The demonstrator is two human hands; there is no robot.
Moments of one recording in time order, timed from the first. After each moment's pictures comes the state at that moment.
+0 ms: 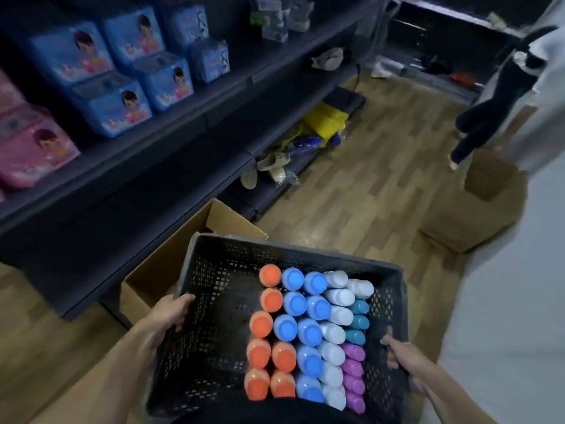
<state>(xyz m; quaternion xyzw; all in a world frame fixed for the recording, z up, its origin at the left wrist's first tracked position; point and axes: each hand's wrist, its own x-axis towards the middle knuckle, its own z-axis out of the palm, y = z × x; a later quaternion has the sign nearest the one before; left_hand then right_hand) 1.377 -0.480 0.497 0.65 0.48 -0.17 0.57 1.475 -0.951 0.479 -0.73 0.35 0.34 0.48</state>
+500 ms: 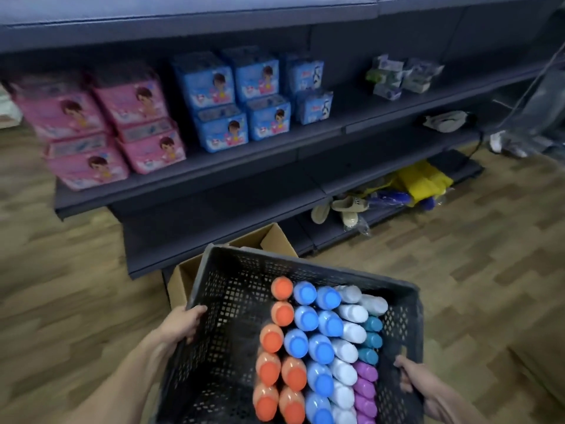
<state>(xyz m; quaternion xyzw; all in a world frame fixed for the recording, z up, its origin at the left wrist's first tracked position) 1.365 -0.519 0.528 0.54 0.58 -0.01 0.61 1.653 -0.898 0.498 -0.77 0.16 0.41 0.45</state>
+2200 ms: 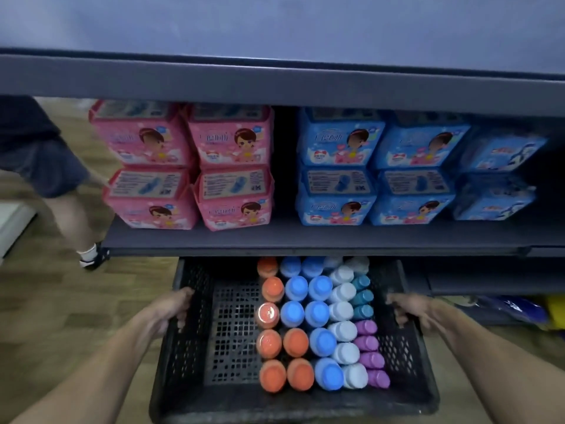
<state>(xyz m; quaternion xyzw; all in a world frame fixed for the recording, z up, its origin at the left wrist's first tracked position) 1.394 -0.241 0.504 0.32 0.72 0.13 0.60 1.866 -0.368 0.529 -0.82 -0.13 0.53 0.15</state>
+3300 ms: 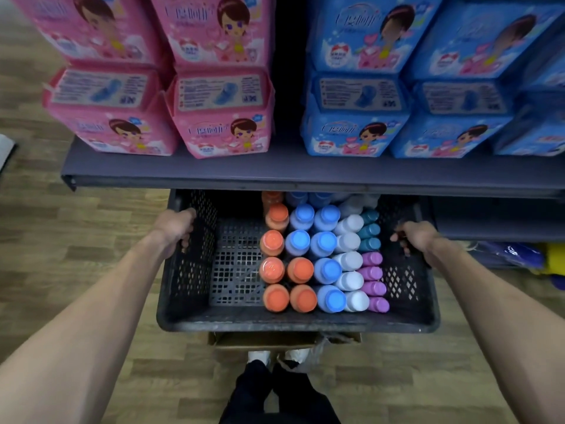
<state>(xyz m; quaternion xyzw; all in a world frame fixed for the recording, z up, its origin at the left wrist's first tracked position) 1.426 -0.211 0.475 0.37 0.75 0.16 0.52 1.878 -0.337 0.486 -0.86 -0.18 0.44 0.19</state>
